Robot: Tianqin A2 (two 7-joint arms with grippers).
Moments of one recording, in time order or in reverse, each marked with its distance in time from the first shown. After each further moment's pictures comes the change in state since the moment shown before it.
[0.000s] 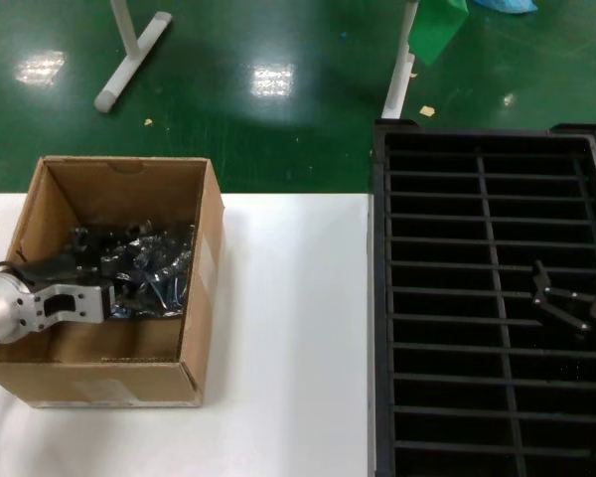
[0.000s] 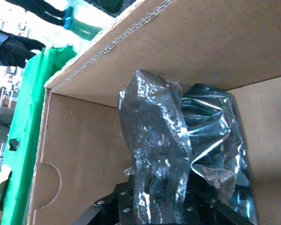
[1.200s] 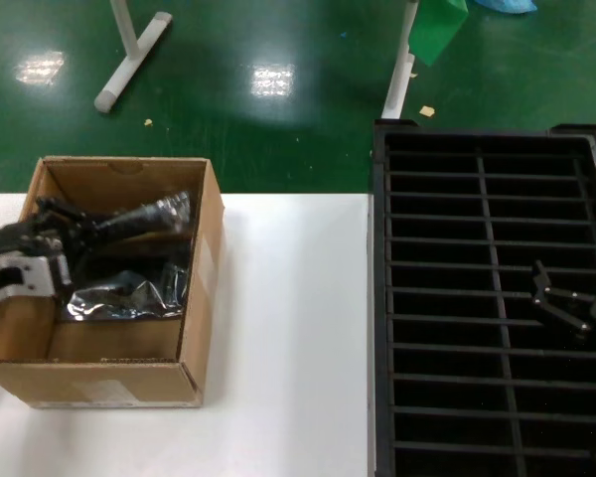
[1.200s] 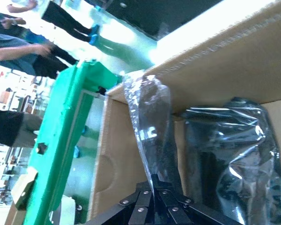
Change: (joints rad) left arm 0.038 -0.107 -0.075 -0.130 -0.101 0.128 -0.041; right arm 0.000 0.000 0.000 0.000 0.000 0.000 0.000
